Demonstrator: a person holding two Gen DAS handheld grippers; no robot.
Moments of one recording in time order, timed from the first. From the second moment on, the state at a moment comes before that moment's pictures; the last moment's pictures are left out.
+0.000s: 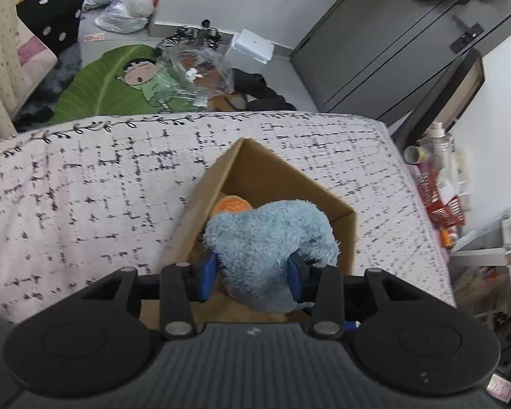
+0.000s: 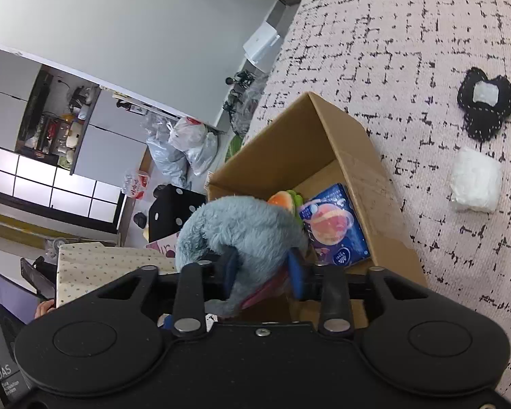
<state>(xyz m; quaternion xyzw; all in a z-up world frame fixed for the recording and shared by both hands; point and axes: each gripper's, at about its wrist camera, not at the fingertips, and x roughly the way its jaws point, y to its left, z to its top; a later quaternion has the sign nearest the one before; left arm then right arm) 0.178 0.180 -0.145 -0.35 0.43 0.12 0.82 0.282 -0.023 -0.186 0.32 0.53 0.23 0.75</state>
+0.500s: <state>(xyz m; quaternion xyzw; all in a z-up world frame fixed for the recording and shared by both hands) 0.172 0.179 -0.127 -0.32 0.43 0.15 0.83 0.271 -0.040 -0.167 0.32 0.52 0.23 0.76</state>
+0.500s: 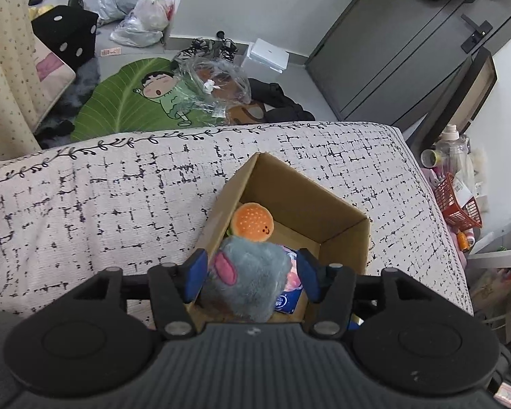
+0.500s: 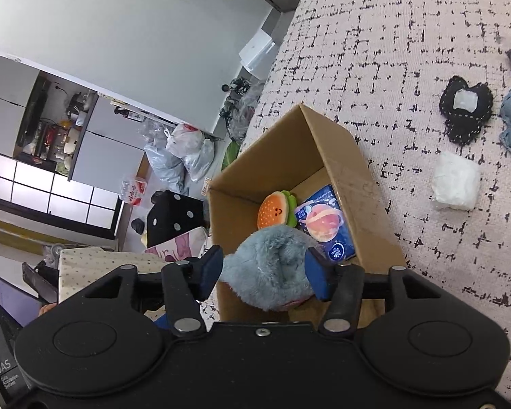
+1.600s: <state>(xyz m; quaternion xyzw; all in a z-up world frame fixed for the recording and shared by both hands) 0.190 0.047 -0.089 -0.20 0.43 0.14 0.87 0.254 -0.186 -0.137 0.33 0.47 0.10 0.81</state>
